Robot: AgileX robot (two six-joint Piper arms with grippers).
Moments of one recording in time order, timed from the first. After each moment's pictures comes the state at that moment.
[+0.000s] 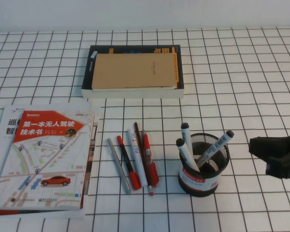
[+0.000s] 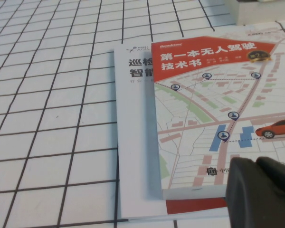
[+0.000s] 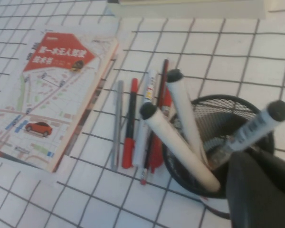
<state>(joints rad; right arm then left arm) 0.39 0.93 -0.59 0.80 0.42 -0.44 -0.02 -0.01 0.03 -0.02 0.38 0.15</state>
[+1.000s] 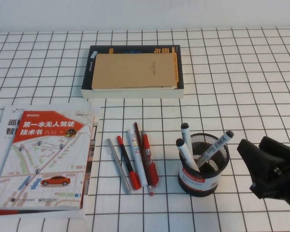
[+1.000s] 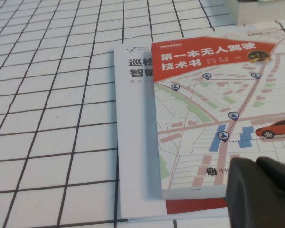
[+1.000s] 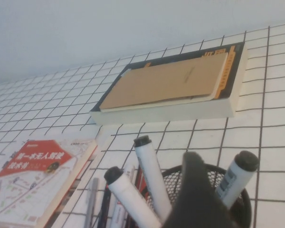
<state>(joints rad) 0.81 1.07 -0.21 0.43 -0.72 0.10 -0.02 -0.01 0.03 -0.02 0.38 0.15</state>
